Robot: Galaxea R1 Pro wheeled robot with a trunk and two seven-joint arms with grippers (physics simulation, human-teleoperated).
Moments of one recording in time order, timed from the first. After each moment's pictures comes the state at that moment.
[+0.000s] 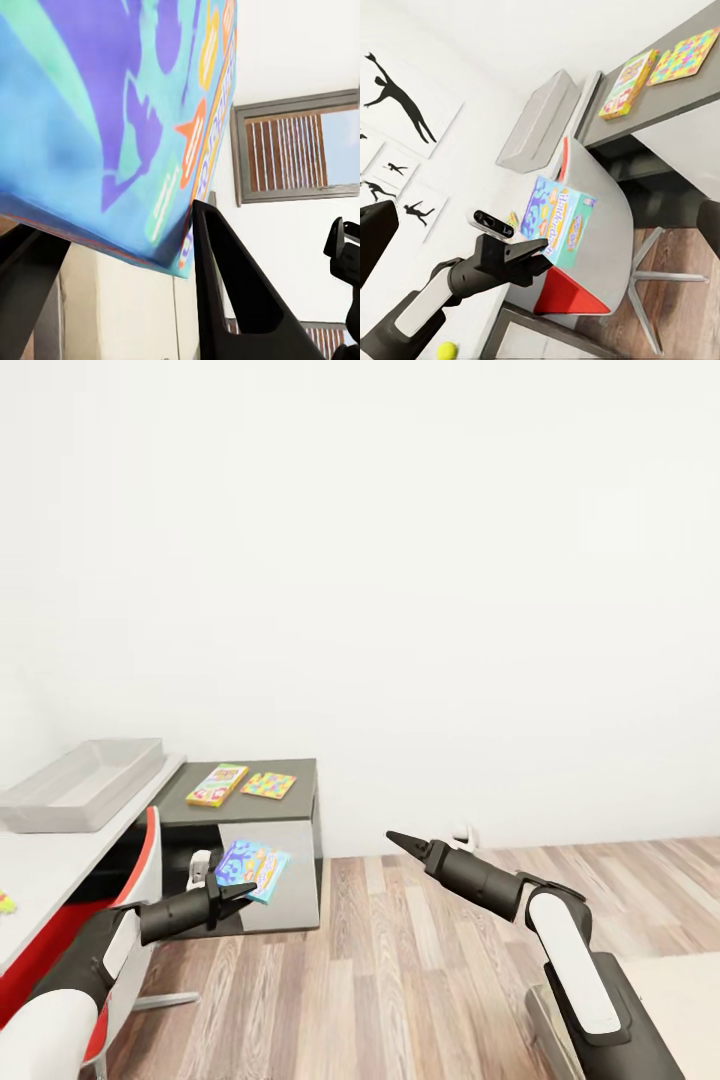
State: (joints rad) left arm -0.64 0.18 0.40 -0.61 0.19 0.99 -1.11; right arm -0.36 -0.04 0.06 -1.57 -0.94 0.88 0.24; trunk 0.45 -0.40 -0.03
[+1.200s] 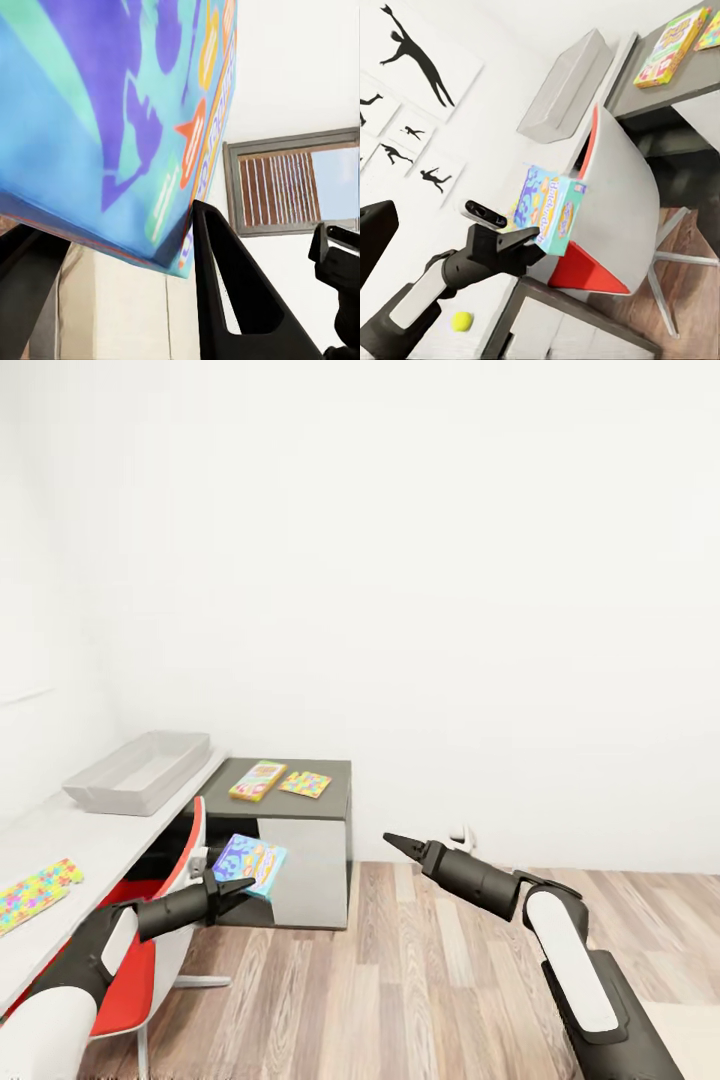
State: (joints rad) left arm -0.65 0.18 0.41 -0.61 0.20 1.00 -1.12; right arm -0.37 -0.04 0.07 -1.57 -0.94 0.89 0.22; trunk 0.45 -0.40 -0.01
